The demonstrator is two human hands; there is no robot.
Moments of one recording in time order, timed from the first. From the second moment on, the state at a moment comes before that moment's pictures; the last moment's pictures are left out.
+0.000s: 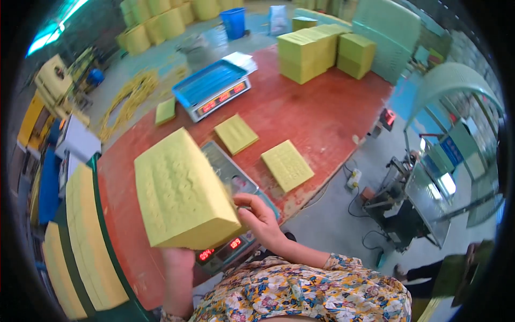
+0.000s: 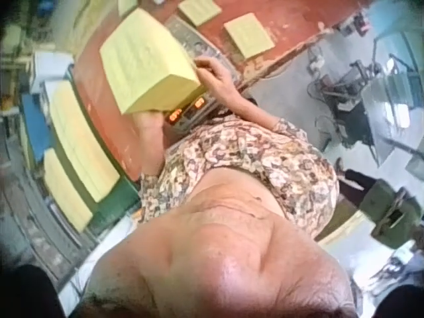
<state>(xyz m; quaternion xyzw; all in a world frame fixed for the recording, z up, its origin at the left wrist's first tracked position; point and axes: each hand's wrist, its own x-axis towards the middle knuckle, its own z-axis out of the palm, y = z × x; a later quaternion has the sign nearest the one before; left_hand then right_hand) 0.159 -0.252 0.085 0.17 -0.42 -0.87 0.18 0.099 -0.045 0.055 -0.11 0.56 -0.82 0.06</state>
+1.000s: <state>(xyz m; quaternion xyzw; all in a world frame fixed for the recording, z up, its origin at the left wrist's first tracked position) -0.081 0.036 0.152 0.01 -0.51 -0.84 -0.15 -0.082 0.258 -0.015 0.15 0.47 -0.87 0.01</state>
